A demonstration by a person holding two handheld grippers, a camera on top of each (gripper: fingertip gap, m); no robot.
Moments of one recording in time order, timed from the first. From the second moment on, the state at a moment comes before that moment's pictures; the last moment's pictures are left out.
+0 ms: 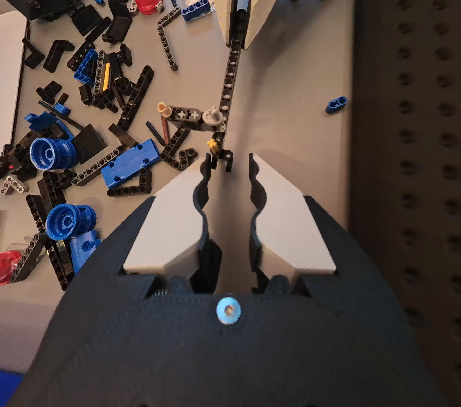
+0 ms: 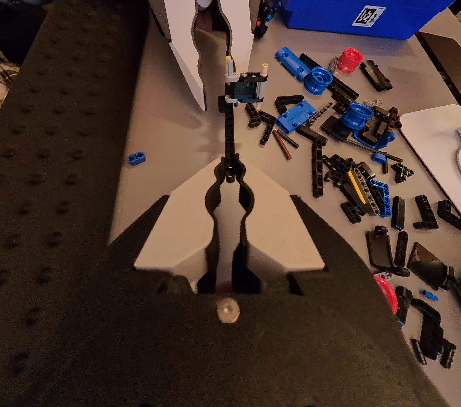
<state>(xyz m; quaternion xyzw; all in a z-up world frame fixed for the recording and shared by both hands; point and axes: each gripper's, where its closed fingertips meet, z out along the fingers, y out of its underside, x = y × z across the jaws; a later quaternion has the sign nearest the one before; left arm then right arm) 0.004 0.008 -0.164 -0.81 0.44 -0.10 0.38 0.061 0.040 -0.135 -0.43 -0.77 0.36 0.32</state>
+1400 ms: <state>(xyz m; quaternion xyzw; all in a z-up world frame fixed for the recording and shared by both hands) 0.002 0.014 -0.161 -0.80 0.44 -0.08 0.39 0.062 0.042 -0.133 -0.42 -0.77 0.35 0.34</state>
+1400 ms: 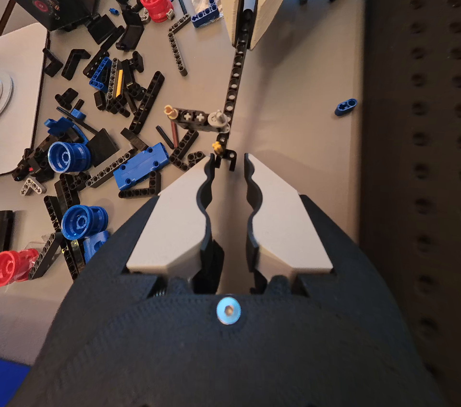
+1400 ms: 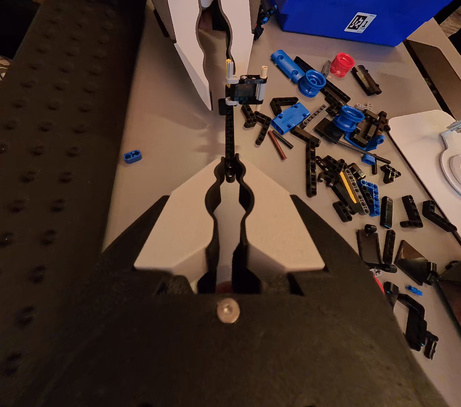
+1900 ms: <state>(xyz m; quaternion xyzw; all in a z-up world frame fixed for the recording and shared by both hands) 0.002 0.016 -0.152 -0.80 0.44 -0.08 0.41 0.062 0.044 -0.133 -0.43 -0.77 0.35 0.34</state>
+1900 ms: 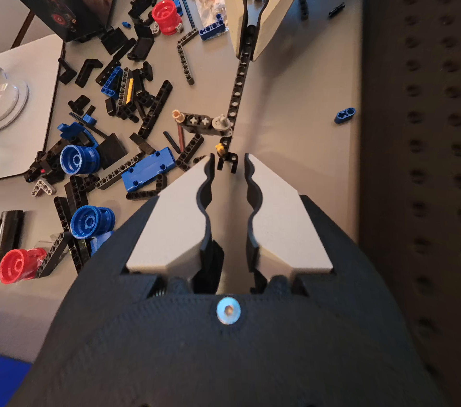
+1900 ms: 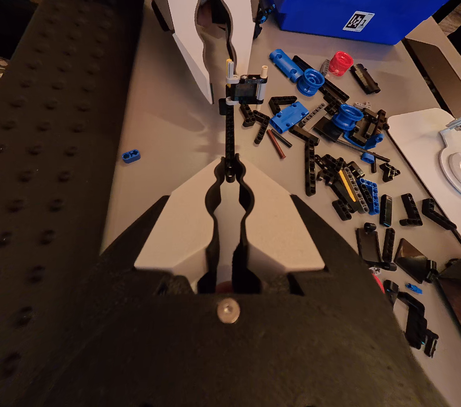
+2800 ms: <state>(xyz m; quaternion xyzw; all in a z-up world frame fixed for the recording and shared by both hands) 0.000 0.004 -0.156 -0.82 0.43 -0.07 0.38 0.060 0.033 -0.145 -0.41 -0.79 0.32 0.32</state>
